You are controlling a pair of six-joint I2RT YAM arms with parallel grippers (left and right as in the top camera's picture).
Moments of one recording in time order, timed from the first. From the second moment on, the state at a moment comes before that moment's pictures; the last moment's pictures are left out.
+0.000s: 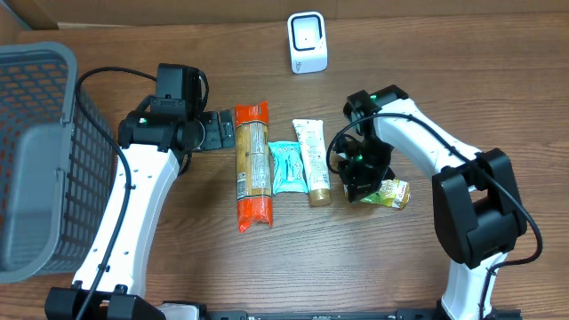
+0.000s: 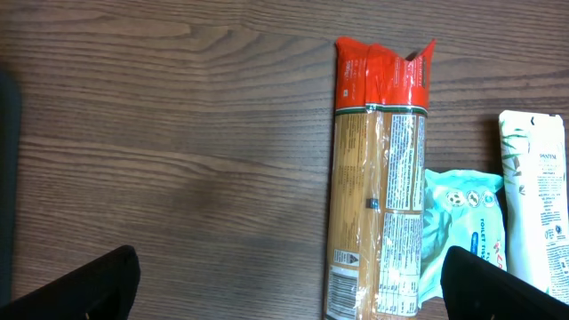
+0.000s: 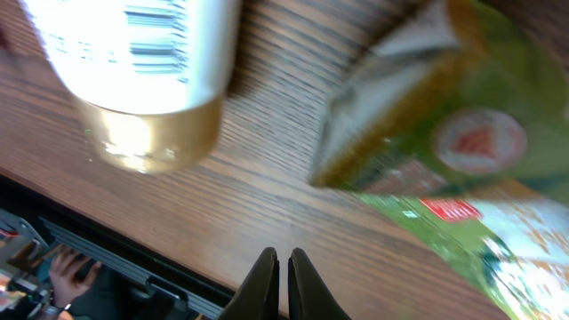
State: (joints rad) left arm -0.11 1.50 1.33 -0.94 -0.09 -0.23; right arm 0.42 2.04 1.49 -1.34 -0.36 -0.02
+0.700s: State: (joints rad) left arm -0.11 1.50 1.33 -0.94 -0.09 -0.23; right arm 0.39 2.04 1.38 -0.93 -0.15 0.10
